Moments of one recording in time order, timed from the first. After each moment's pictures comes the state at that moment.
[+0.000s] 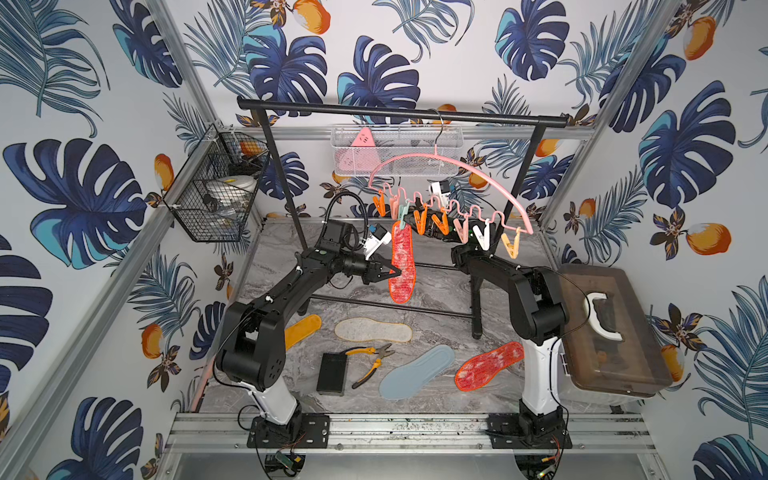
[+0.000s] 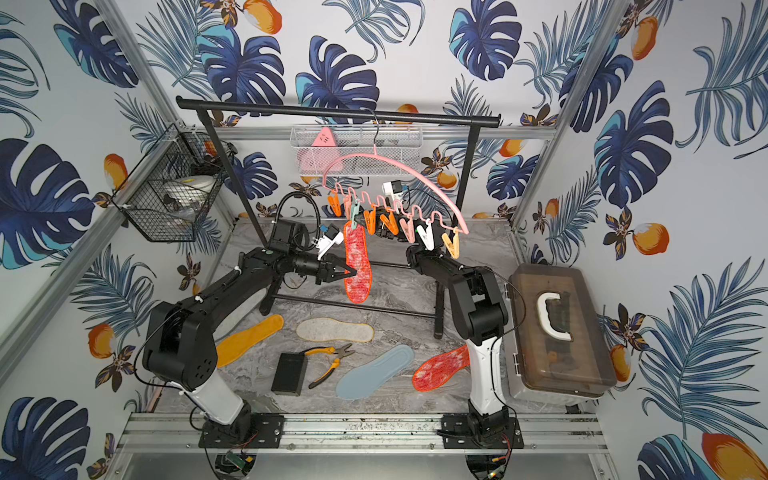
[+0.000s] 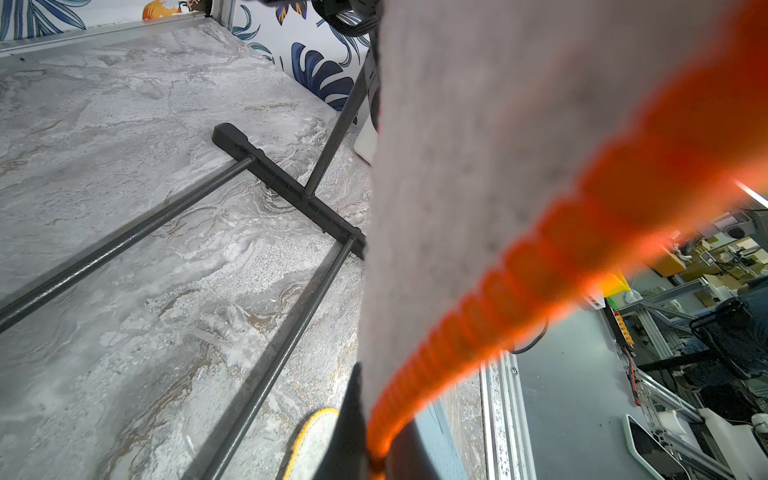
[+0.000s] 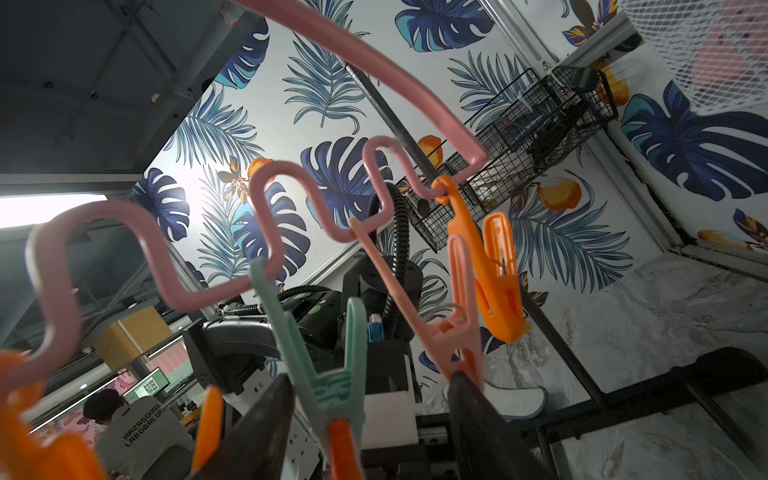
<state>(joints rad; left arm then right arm) -0.25 1.69 1.33 -0.42 1.10 0.16 0.37 2.14 1.56 1.41 -1.08 1.44</state>
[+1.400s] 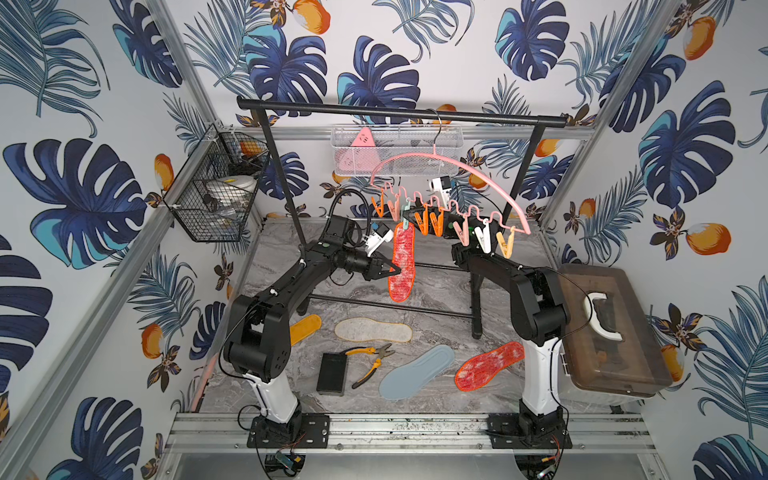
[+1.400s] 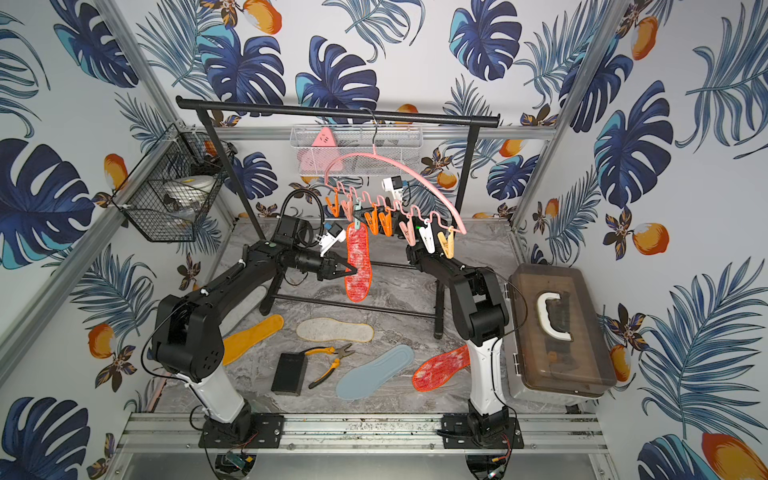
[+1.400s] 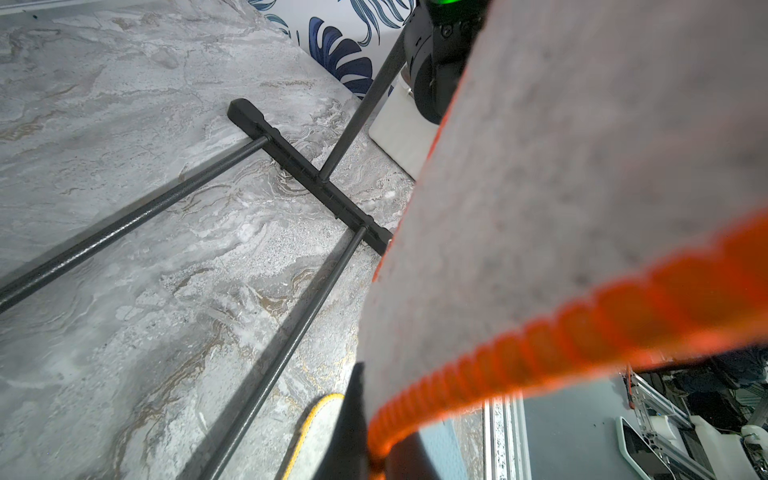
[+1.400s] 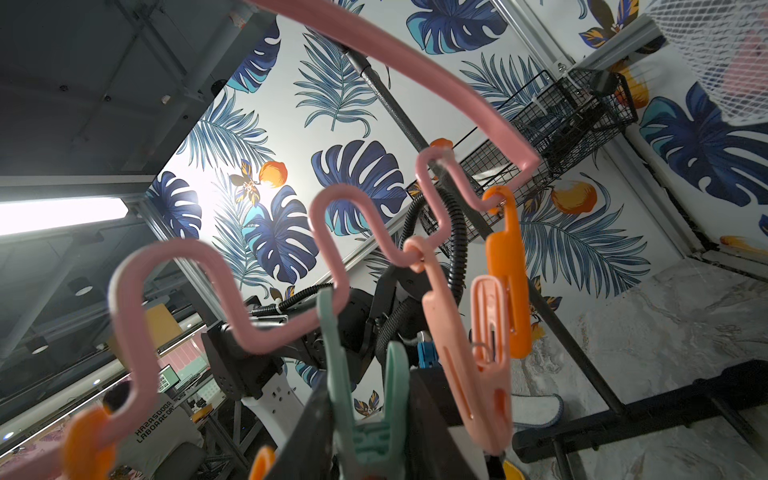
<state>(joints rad) -0.25 1.75 1.43 -0.56 1.05 0.19 0.37 2.13 1.59 1.41 -1.08 1.48</state>
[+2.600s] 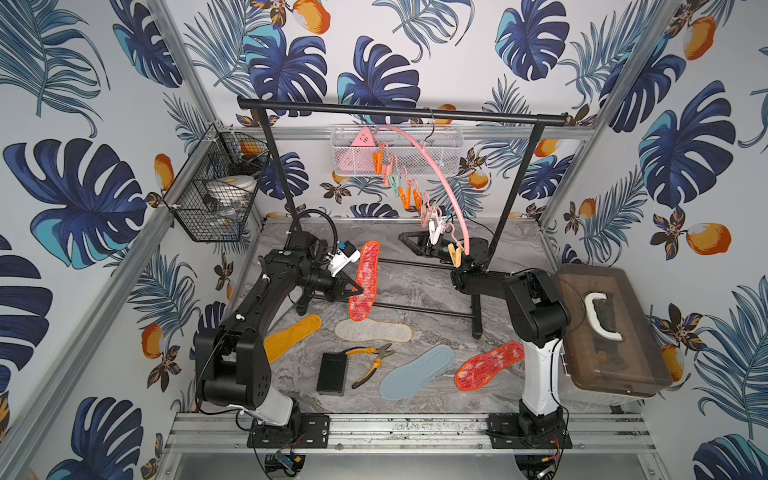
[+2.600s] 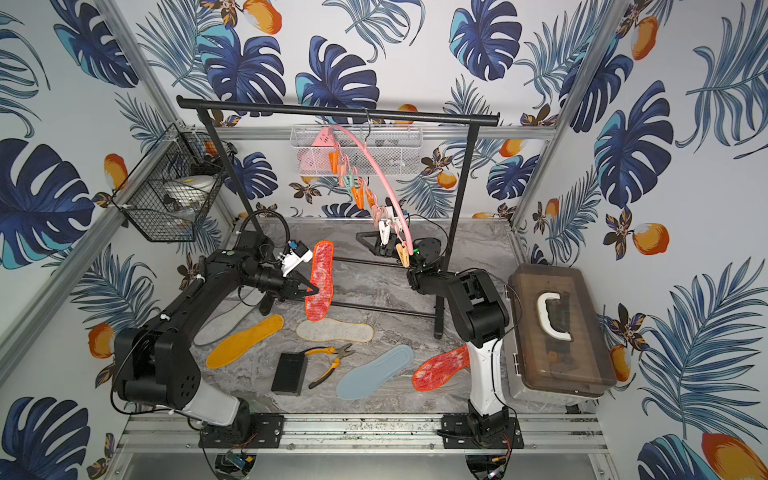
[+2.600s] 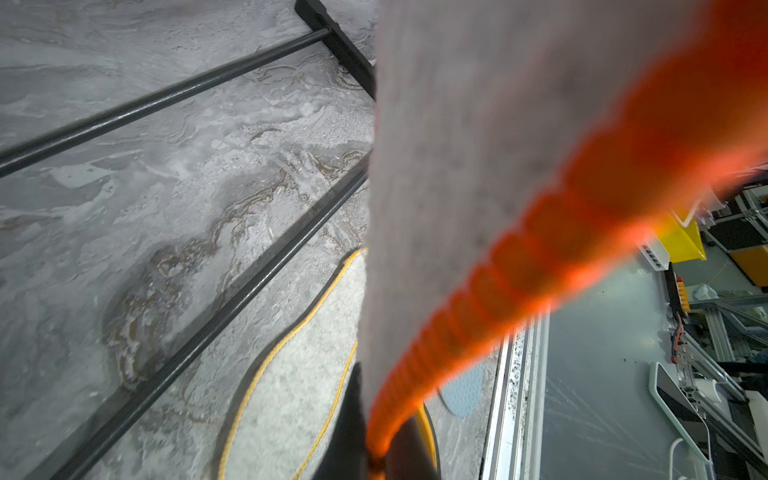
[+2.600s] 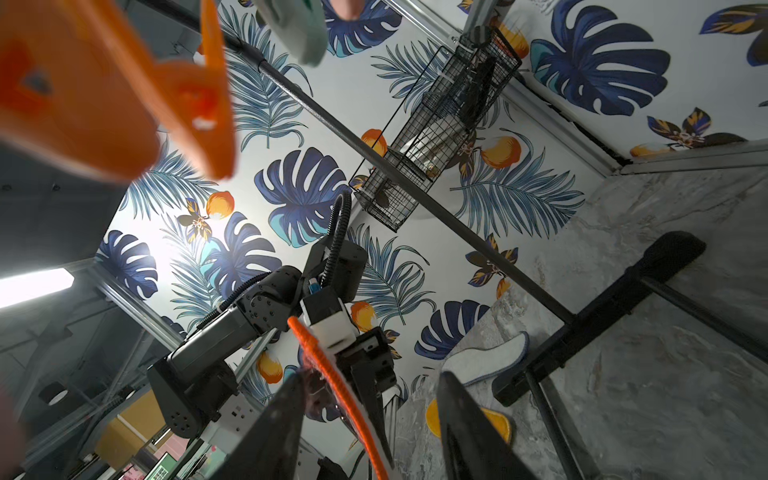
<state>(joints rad) -0.02 1.53 1.27 -0.99 0.91 0.59 0.39 2.10 1.23 1.41 -0.95 1.39</state>
